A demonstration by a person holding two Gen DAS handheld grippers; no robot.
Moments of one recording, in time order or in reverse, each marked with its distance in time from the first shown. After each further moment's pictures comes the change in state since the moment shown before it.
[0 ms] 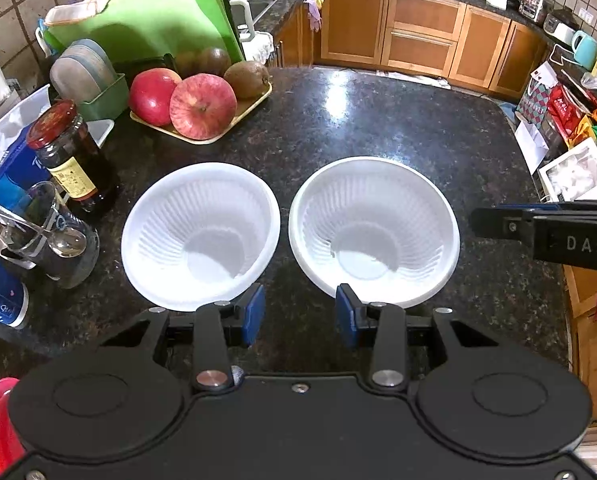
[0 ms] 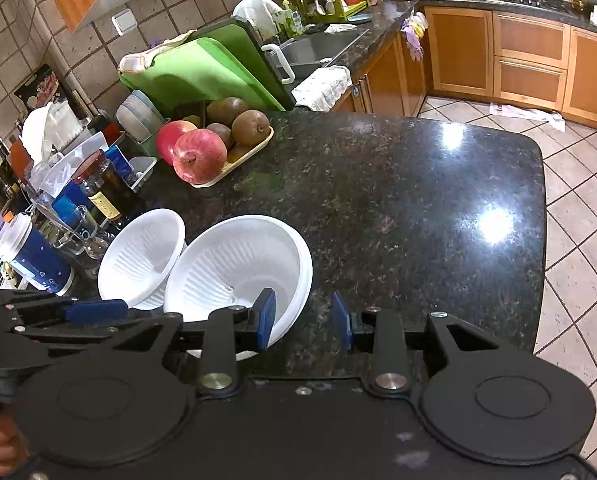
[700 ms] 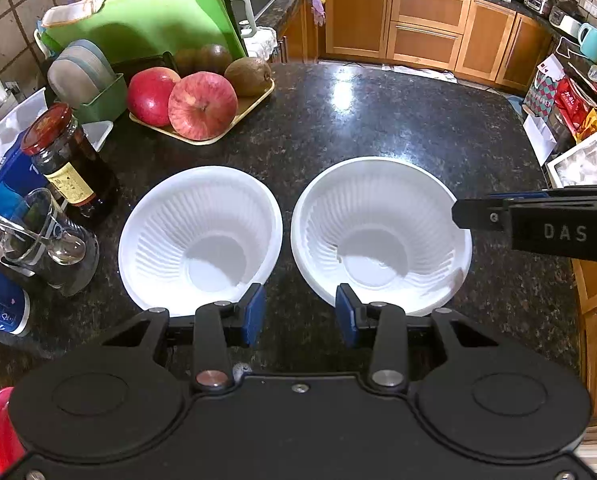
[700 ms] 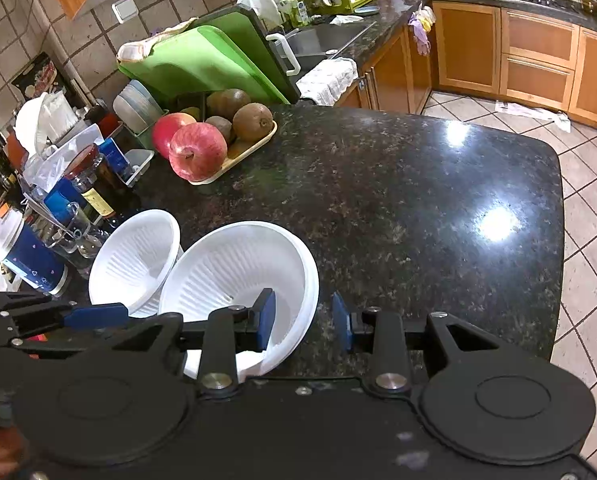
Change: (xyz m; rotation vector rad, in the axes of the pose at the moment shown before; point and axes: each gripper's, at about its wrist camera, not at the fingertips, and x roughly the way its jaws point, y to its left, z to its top) left arm 0.008 -0.003 0.008 0.005 0.017 0.023; right arm 0.021 0.005 0.014 -0.023 0.032 -0.005
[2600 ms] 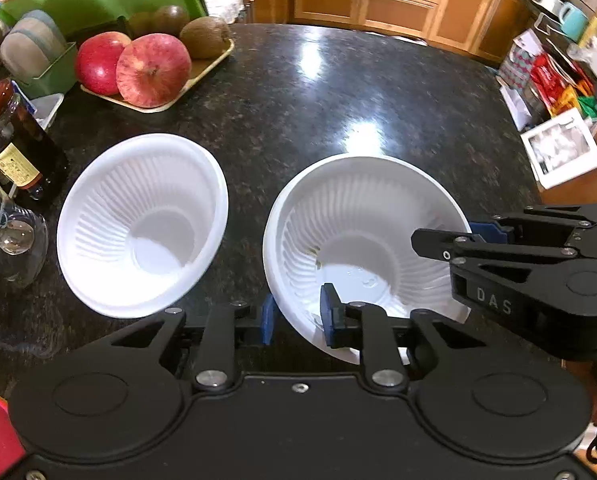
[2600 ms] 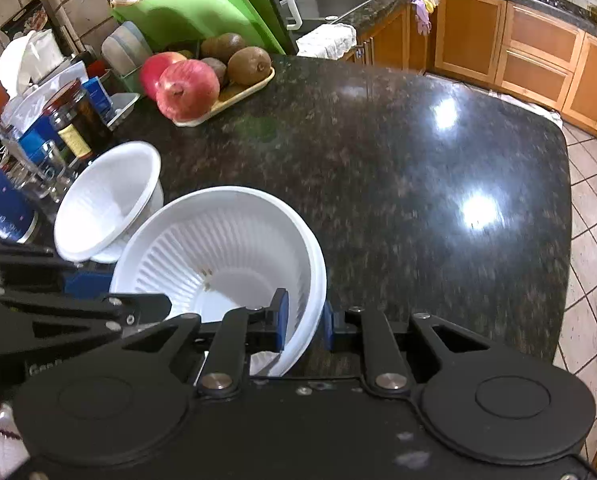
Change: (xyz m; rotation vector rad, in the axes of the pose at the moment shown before) left arm 0.020 -0.011 -0.002 0.024 0.108 -0.098; right arm 0.017 0.013 -0.027 -0.078 0.097 -0.078
